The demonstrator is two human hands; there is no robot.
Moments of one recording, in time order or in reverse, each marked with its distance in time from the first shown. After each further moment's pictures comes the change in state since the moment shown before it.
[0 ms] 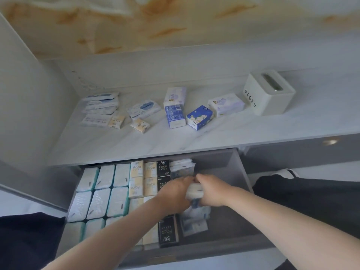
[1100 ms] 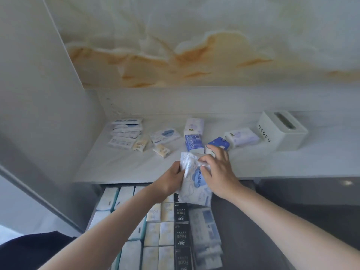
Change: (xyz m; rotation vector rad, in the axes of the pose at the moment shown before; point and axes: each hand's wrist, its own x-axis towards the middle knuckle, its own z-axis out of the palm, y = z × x) left_hand -0.006 -0.035 -0.123 -0.851 0.180 -0.233; right_hand 0.026 -0.075 -0.088 0.006 0.763 -0.252
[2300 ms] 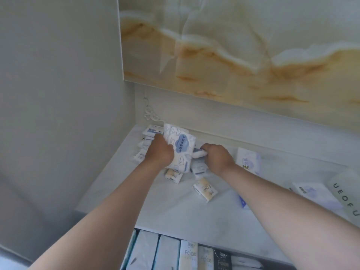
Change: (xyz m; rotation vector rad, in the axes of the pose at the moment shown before) left_hand 0.153 -0.025 -0.231 0.161 0.655 -0.120; right_hand 0.279 -0.023 0.163 -0.304 -0.333 0.026
